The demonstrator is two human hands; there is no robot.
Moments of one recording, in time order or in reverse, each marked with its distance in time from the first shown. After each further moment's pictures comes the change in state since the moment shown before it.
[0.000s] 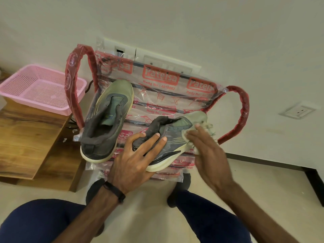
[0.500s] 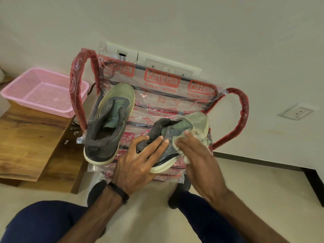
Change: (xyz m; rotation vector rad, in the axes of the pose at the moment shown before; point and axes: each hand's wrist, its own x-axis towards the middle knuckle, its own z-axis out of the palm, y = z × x) left_hand 0.000 0.001 -0.001 0.031 0.058 0.014; right_hand -0.009 -0.024 0.007 -0.028 -0.008 -0.110
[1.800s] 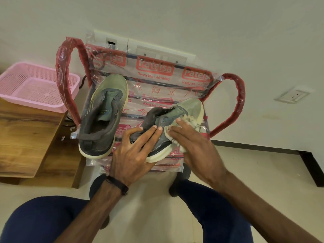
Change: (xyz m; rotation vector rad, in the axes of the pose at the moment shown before) left_hand 0.002 0.004 -0.004 0.018 0.022 -0.031; right_hand 0.007 -0.003 -0.009 -0.021 -0.045 -0.124
